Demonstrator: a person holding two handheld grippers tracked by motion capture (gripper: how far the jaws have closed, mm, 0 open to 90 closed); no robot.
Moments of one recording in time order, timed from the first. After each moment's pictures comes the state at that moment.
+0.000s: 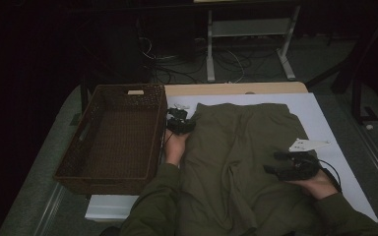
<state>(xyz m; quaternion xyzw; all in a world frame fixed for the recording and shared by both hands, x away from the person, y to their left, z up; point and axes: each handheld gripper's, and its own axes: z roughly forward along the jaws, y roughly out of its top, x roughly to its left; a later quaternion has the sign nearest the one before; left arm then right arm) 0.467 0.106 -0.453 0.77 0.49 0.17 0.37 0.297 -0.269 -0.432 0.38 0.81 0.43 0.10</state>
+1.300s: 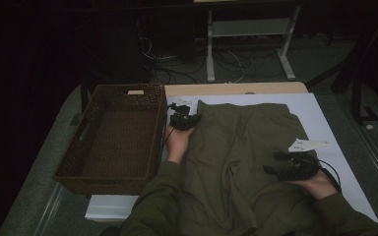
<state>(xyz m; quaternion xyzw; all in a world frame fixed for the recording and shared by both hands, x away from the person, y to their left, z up) 0.461 0.096 -0.426 0.76 0.44 0.13 0.46 0.297 -0.268 -0.433 0.38 0.81 0.42 0.10</state>
